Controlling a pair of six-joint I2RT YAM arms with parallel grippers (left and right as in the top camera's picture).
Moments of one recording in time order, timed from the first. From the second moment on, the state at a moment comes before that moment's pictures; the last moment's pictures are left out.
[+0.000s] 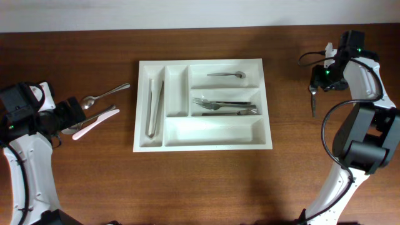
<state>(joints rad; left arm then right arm) 0.48 1.45 1.16 -0.69 0.13 0.02 -0.30 2.22 1.82 -0.86 -0.05 -0.14</state>
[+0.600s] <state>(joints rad) 0.48 1.45 1.16 -0.69 0.13 0.02 -0.33 2.29 1.82 -0.85 -0.17 0.01</state>
